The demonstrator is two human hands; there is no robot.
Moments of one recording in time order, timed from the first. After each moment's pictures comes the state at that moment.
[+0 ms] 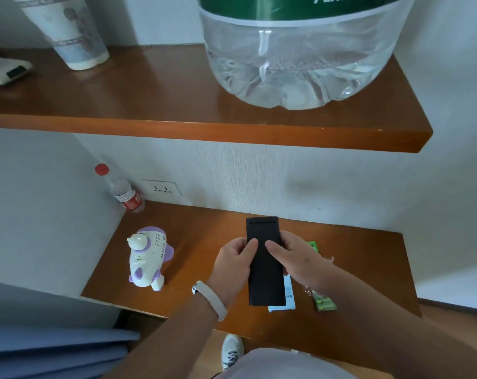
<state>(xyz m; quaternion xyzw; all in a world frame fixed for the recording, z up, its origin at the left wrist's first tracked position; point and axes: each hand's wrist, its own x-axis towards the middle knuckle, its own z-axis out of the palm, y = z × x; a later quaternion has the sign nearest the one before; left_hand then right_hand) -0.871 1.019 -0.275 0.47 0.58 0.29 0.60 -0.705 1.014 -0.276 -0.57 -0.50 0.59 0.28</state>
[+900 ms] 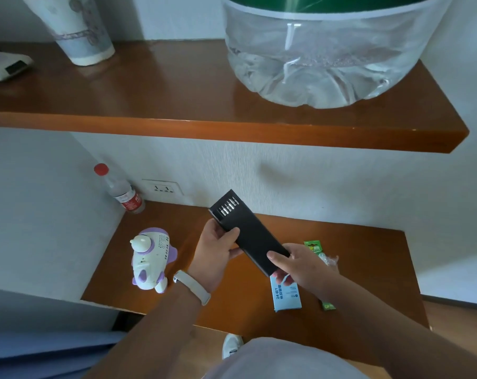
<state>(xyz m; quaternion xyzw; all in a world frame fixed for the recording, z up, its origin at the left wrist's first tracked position) -0.914 1.059 -0.275 0.36 0.54 0.41 0.64 -0.714 1.009 -0.293 -0.61 -0.50 0.57 0.24</state>
